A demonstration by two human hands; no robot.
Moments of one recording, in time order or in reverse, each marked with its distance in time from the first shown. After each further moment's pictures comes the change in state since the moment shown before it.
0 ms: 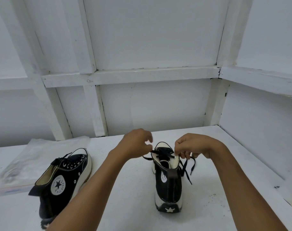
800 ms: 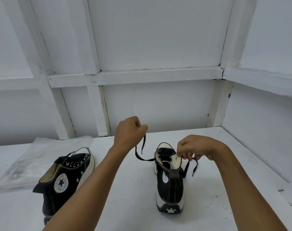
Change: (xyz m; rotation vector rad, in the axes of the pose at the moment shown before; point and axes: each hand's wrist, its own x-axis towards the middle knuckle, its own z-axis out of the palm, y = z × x) left_hand 0.007 -0.001 -0.013 -0.291 0.467 -0.266; right_hand 0.002 0.007 -0.002 0.020 -0.026 -0.033
